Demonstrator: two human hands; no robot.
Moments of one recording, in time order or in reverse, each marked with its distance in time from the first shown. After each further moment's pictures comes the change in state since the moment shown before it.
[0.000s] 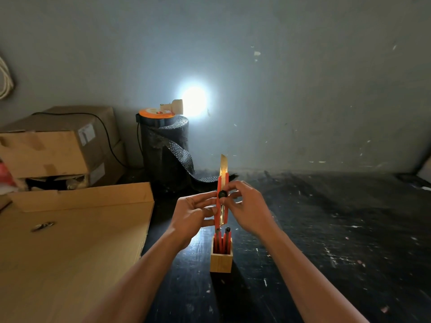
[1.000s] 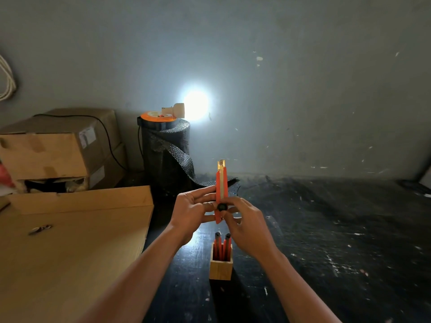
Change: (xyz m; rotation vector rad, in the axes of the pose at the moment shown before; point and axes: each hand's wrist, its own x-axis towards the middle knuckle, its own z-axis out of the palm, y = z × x) left_hand 0.018 0.011 0.001 0.015 0.056 0.061; right_hand -0.019 0.009 0.016 -0.010 0.017 -0.042
